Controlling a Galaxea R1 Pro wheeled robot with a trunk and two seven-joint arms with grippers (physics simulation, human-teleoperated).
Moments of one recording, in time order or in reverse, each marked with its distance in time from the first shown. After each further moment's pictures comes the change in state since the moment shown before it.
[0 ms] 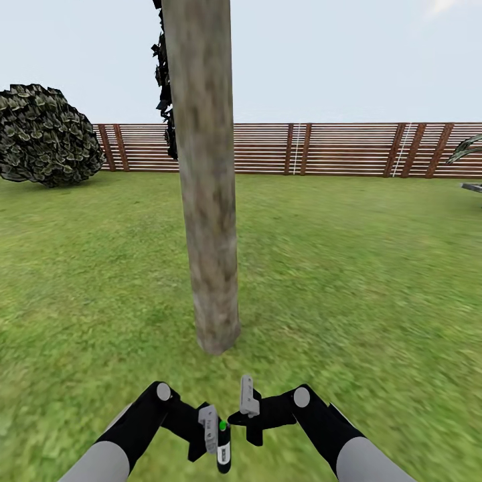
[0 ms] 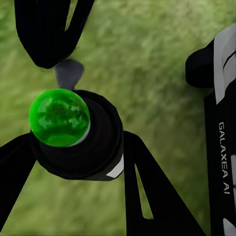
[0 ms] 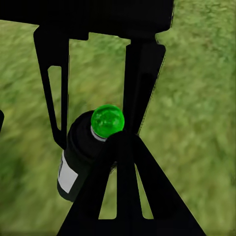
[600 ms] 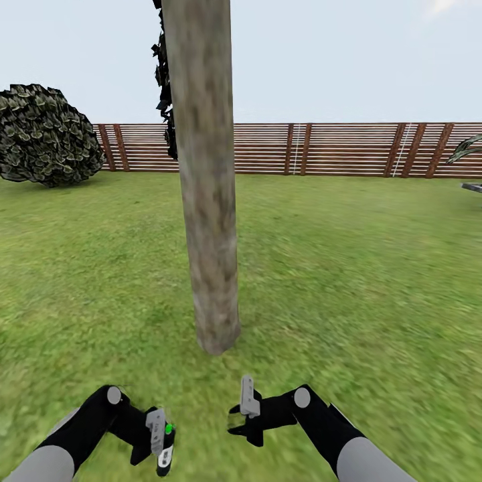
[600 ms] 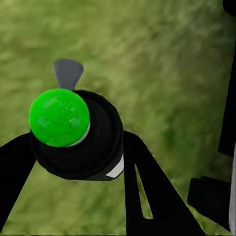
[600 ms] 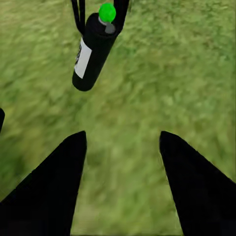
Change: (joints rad) left arm 0.012 0.231 0.011 0.006 -0.004 -0.003 -0.002; right arm 0.000 -0.002 0.001 0.004 0.001 -0.002 0.000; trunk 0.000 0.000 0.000
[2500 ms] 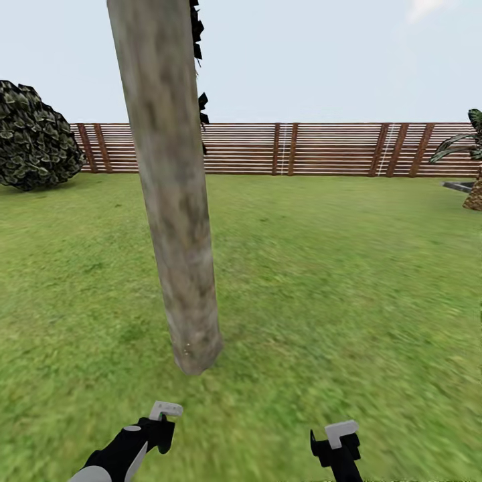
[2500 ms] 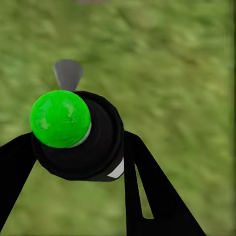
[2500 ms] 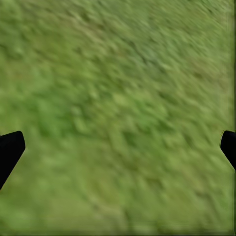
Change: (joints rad) left arm -0.006 -0.207 0.435 0.357 0.311 0.170 1.063; right arm 0.099 -0.082 -0.192 0.532 -0.321 -0.190 -1.249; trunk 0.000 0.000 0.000
